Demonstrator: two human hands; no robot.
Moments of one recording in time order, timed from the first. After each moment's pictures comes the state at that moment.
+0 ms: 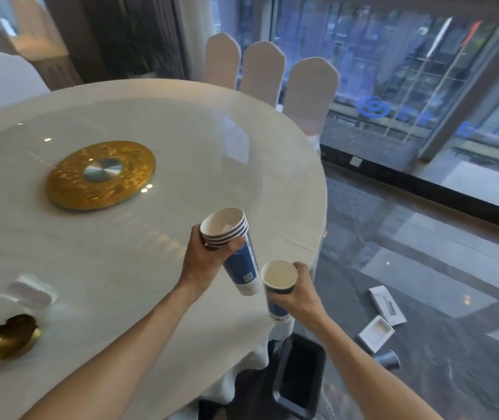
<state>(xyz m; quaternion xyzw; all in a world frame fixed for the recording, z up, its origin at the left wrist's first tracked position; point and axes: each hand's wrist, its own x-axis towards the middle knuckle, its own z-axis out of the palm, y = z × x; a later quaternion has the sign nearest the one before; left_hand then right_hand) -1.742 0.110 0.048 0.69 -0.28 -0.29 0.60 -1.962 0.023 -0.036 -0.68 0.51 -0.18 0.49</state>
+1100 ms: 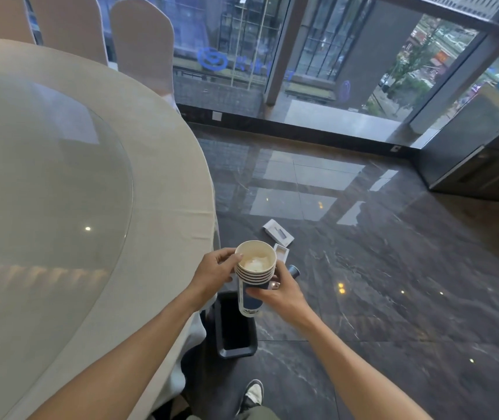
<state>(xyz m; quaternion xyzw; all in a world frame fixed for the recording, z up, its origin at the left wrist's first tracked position) -1.881 0.059 -0.023 0.55 -0.45 -0.61 0.35 -2.075 0.102 -0.023 -0.50 0.66 -0.28 0.49</state>
